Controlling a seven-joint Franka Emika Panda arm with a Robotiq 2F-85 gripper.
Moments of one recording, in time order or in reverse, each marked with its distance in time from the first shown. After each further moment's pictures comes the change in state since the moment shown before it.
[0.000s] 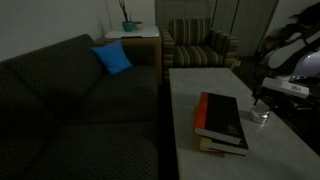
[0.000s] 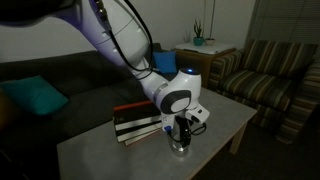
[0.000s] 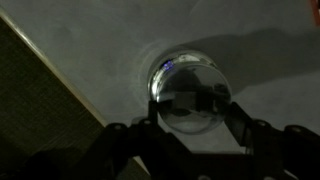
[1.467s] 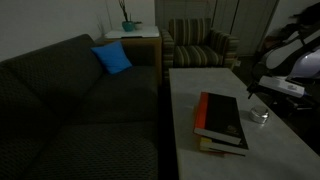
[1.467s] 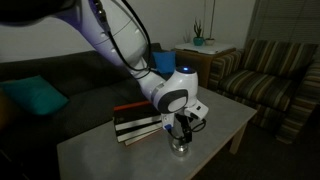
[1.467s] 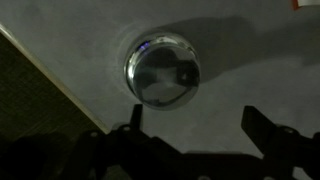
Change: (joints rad) arm 0.012 -0.001 0.009 -0.011 0.011 0.113 -0.021
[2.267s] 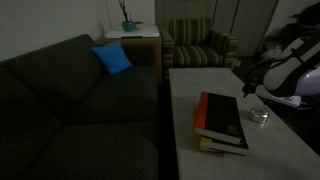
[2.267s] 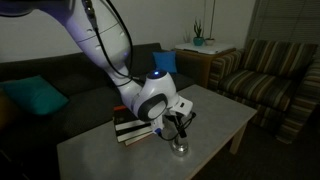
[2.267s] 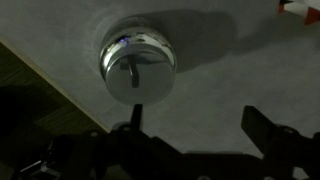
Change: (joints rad) arm 0.128 -0.057 -0.056 -0.252 -0.008 0.436 -0.001
